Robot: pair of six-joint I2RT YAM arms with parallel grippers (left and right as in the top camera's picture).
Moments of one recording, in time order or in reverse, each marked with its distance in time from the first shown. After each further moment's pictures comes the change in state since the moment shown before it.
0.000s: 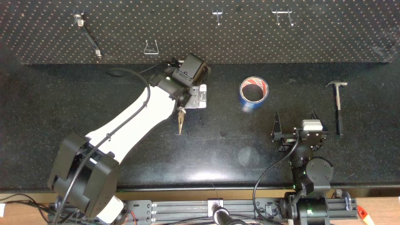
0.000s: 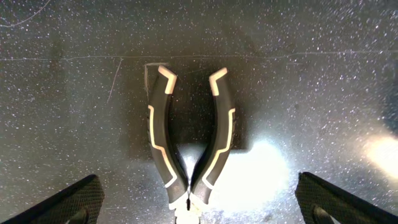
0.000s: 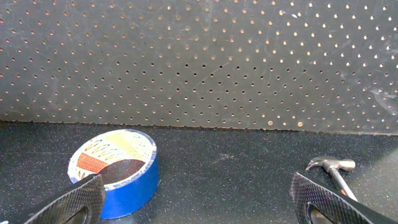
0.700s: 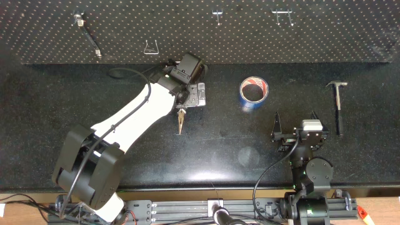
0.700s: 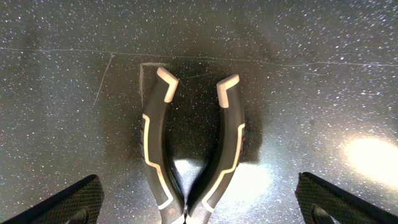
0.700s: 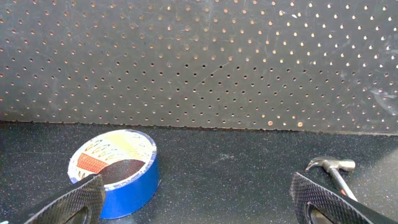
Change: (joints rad) left arm 0.033 0.047 -0.015 0.048 0.053 -0.034; right arm 0.000 0.000 0.000 0.000 0.000 0.000
